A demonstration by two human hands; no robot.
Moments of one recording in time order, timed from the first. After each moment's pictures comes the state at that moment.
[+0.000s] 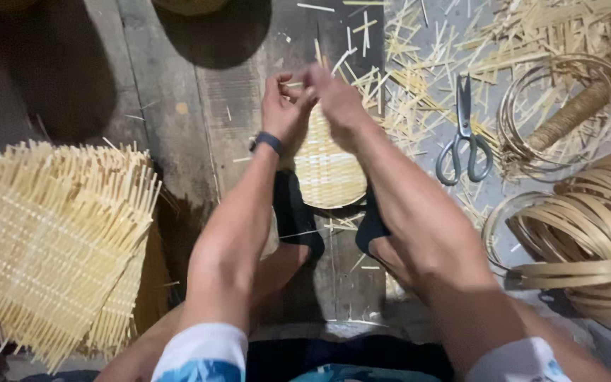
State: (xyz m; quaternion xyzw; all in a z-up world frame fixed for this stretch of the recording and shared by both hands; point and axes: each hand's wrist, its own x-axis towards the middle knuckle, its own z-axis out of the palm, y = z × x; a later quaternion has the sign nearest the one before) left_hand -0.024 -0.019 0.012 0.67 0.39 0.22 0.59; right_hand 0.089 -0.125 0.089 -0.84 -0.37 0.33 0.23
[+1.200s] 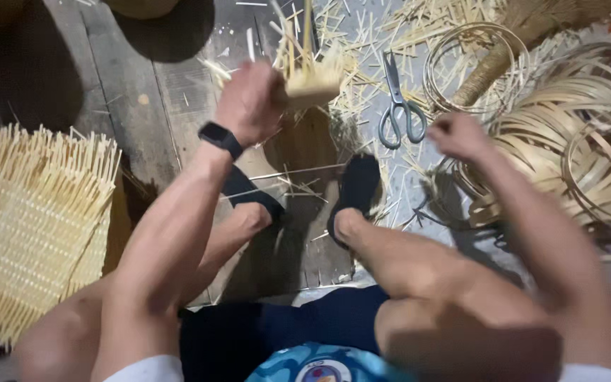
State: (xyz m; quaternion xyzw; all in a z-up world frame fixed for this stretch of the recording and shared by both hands) left_hand -0.047 -0.088 0.203 0.95 0.08 0.00 0.30; right_hand 0.164 -0.502 0.140 -0.91 -0.15 0.38 0.09
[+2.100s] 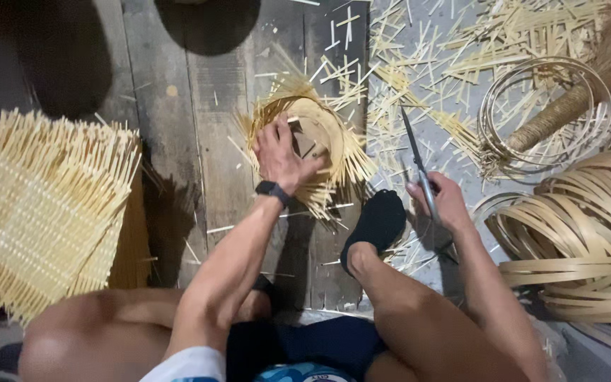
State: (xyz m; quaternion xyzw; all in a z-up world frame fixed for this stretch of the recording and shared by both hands) left_hand -0.072 -0.137 0.117 0.90 0.38 0.02 0.22; right_hand 0.091 -0.457 0.077 -0.84 -0.20 0.36 0.34
